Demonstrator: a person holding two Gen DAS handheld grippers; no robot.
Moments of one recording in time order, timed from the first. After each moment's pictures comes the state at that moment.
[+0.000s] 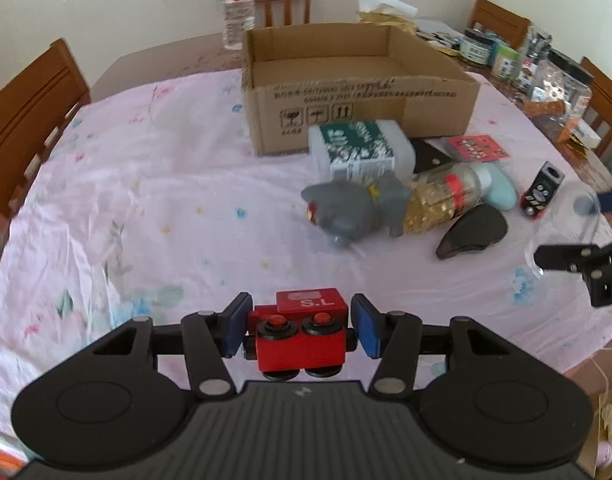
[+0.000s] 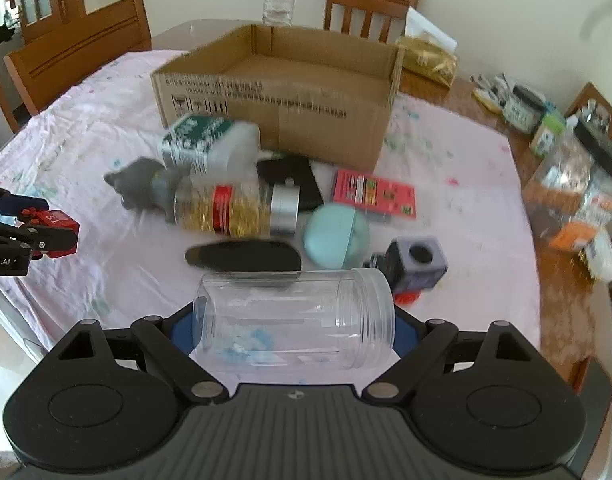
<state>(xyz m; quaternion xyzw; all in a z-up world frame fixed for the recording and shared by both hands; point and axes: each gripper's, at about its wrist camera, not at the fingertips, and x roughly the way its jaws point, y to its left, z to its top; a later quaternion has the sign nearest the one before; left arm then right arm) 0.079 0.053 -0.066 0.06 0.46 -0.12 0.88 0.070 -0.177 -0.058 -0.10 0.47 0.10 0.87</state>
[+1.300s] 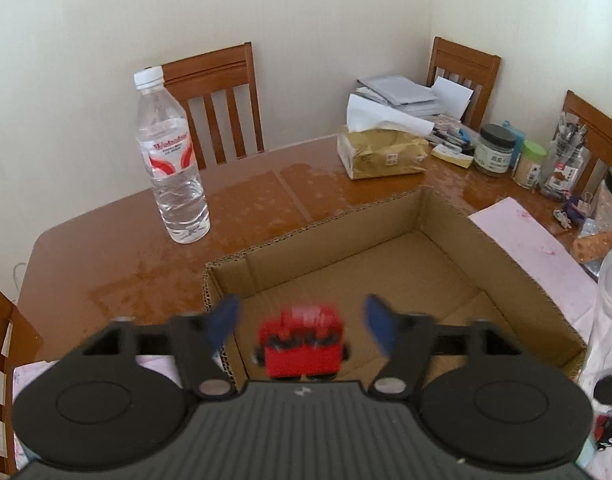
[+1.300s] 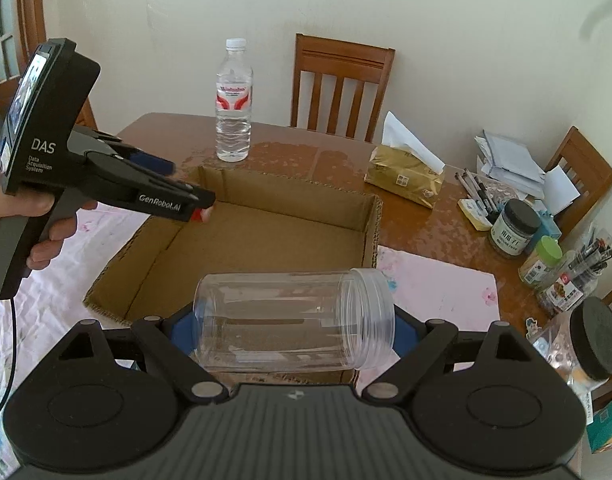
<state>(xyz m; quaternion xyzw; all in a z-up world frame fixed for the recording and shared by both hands) 0.361 0.009 -0.011 0.12 0.36 -0.21 0.90 0.245 -0.159 0.025 -0.08 0.41 0.06 0.91</state>
